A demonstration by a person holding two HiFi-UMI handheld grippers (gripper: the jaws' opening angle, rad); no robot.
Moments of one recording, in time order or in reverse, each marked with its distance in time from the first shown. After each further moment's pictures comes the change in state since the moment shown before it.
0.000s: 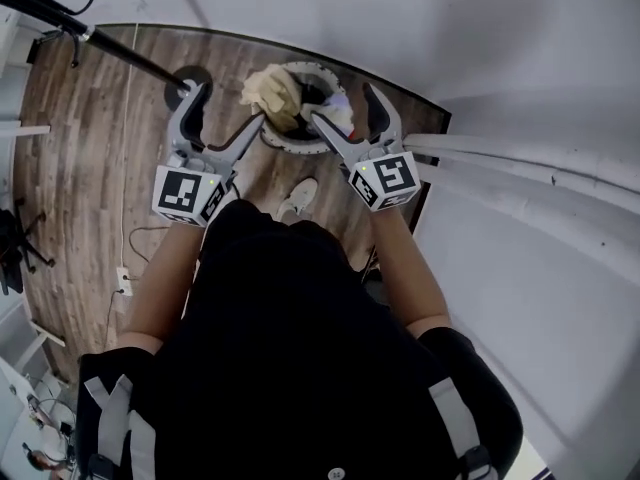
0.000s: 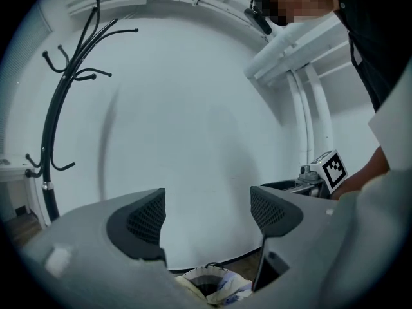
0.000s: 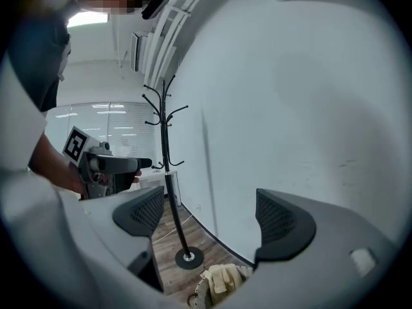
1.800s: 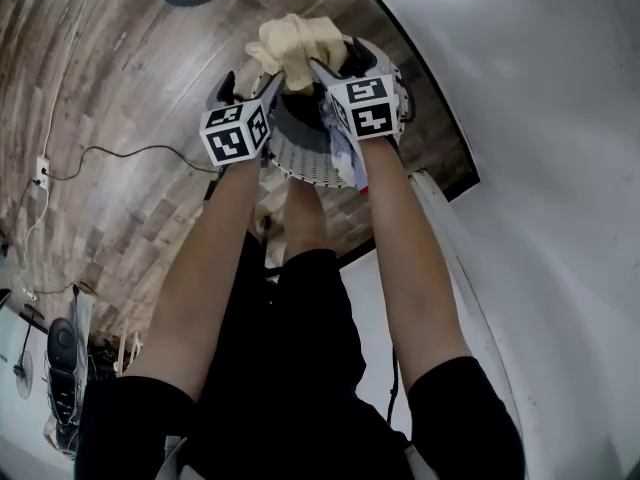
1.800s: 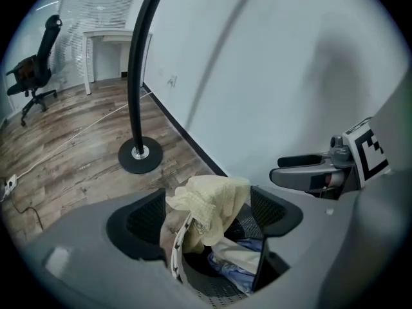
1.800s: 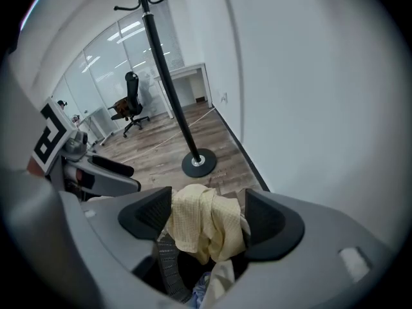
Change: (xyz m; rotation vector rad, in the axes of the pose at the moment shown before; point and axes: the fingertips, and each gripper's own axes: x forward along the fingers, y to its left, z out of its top) left arm 0.124 0.187 -0.612 -0.807 0.569 0.772; right arm 0.357 -0.093 -0.525 -0.175 0.825 0.424
